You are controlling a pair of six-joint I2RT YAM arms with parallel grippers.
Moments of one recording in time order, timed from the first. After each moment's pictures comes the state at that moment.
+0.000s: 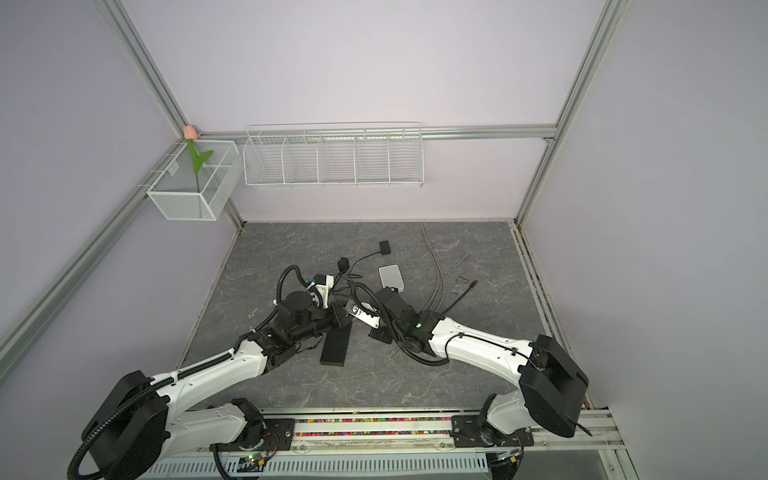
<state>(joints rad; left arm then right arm) -0.71 1.19 0.54 0.30 0.27 -0.92 0.96 1.43 0.93 -0.25 0.14 -0.41</state>
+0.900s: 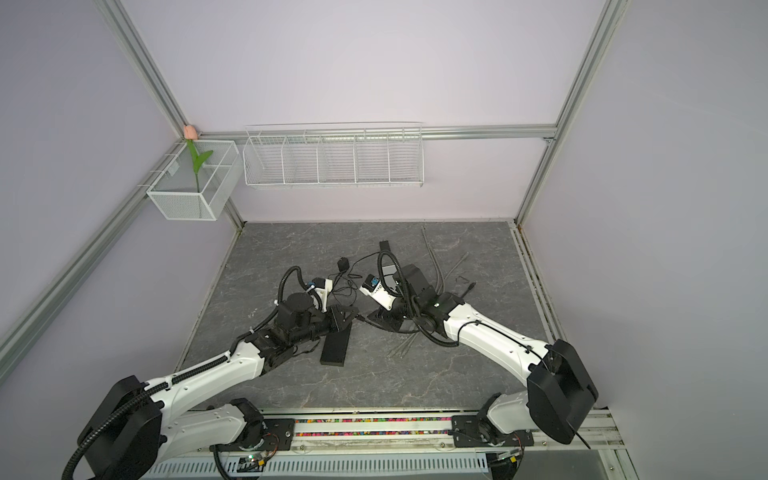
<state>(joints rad) -0.71 1.16 0.54 0.18 0.23 -0.87 0.75 1.40 0.98 -0.33 -0.34 -0.25</state>
